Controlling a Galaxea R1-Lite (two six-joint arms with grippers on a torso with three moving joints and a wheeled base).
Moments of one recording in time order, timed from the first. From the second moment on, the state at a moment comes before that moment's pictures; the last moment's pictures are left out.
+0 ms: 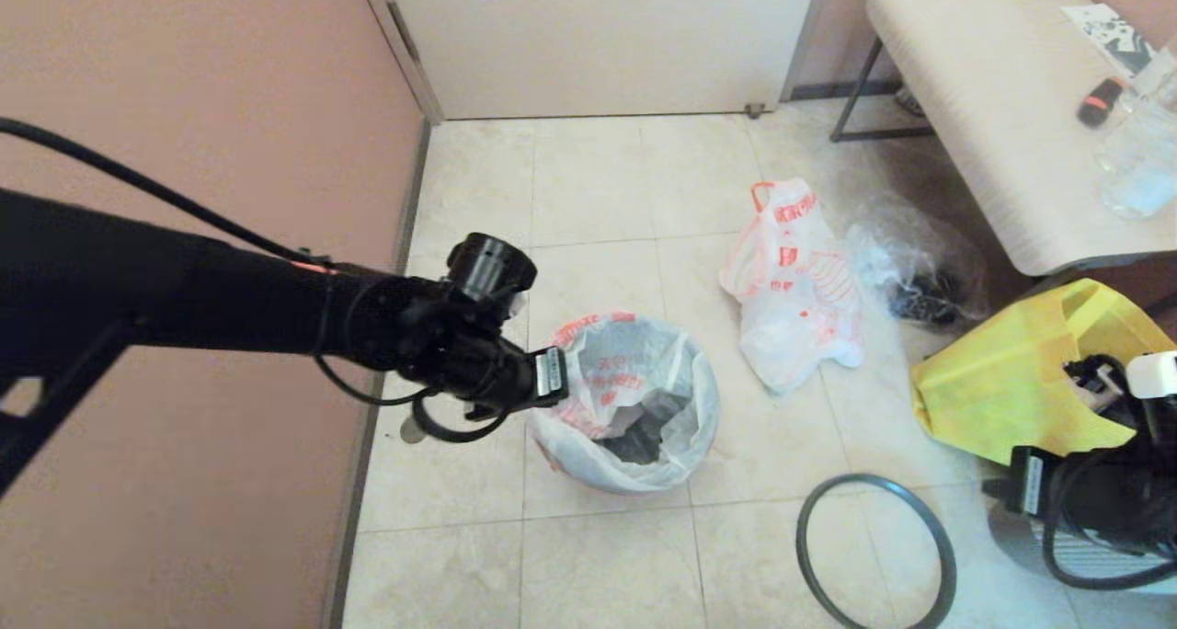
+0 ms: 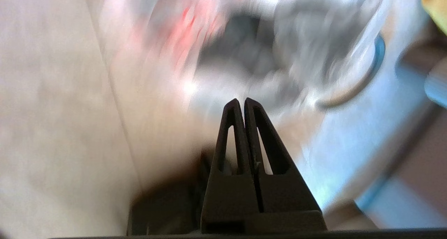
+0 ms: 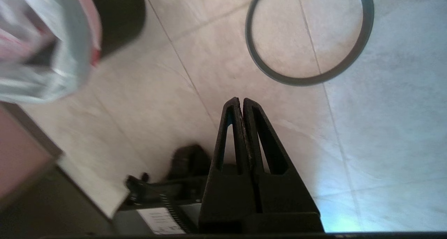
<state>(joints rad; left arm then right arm) -0.48 1.96 -1.35 0.25 -0.01 -0.50 0.08 1.47 -0.59 -0.12 0.02 0.43</state>
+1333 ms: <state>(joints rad) -0.20 2.17 -0.92 -0.59 -0.20 -0.40 -0.14 2.76 -1.56 -0.18 -0.16 -0.36</state>
